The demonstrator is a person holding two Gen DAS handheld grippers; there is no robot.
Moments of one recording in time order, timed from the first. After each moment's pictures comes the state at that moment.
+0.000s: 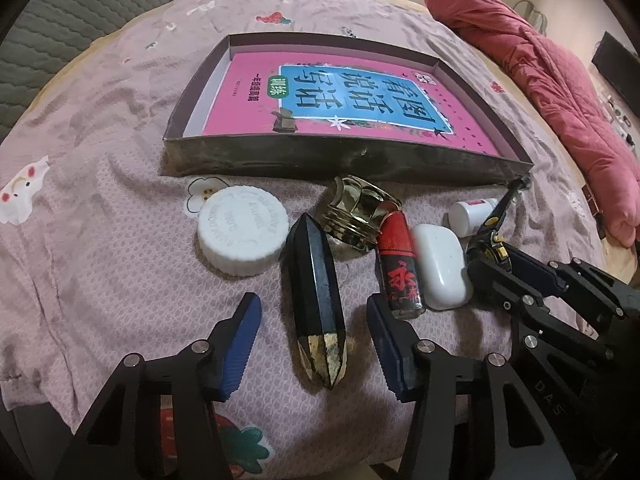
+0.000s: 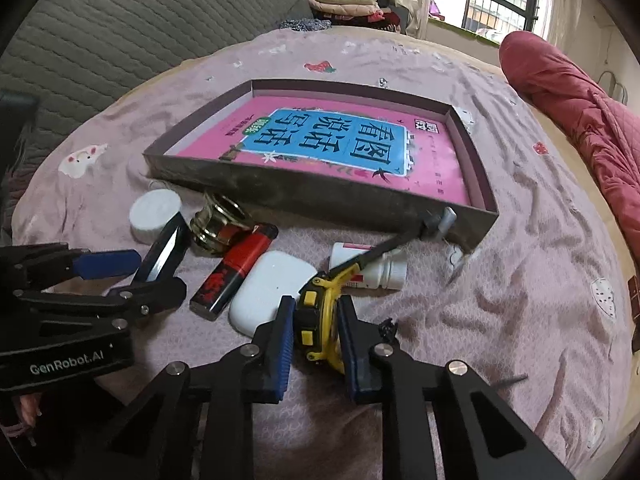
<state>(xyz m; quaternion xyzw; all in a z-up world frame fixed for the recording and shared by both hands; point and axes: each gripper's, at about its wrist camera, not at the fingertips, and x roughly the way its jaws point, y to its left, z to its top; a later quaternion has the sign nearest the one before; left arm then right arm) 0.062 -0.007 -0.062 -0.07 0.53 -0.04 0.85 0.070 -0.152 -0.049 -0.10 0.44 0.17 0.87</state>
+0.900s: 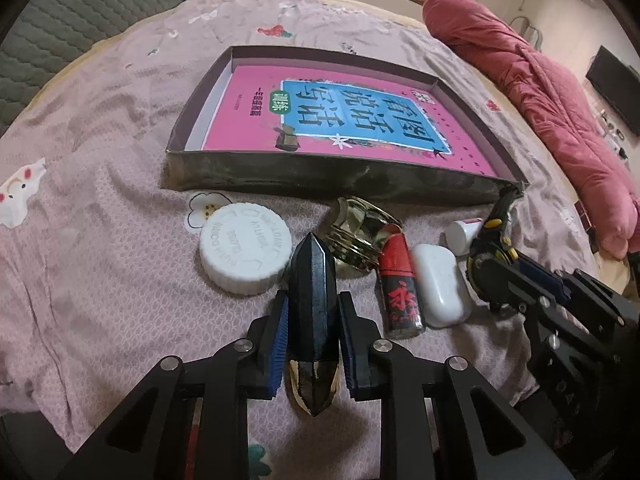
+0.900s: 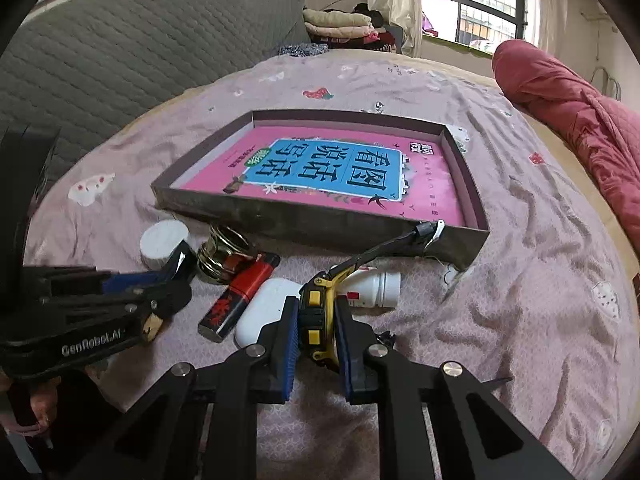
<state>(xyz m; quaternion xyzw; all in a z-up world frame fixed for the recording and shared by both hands) 0.062 0.002 -0.059 -0.09 0.50 -0.05 0.86 0.068 -0.163 -0.038 -0.06 0.40 0.18 0.89</state>
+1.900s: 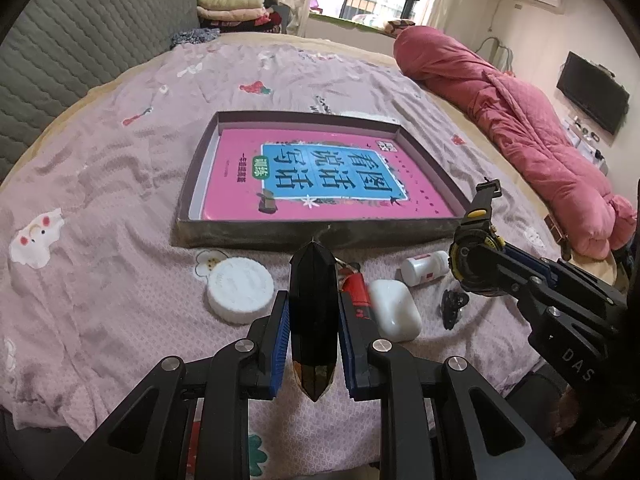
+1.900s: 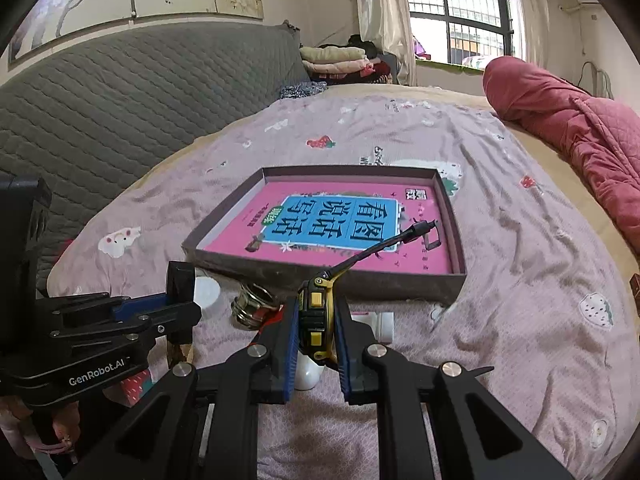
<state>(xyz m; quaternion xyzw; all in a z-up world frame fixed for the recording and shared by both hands) 0.038 0.002 -0.010 -0.08 0.43 -0.07 0.90 0.054 -0.174 0.008 -0.02 0.35 0.19 0.92</state>
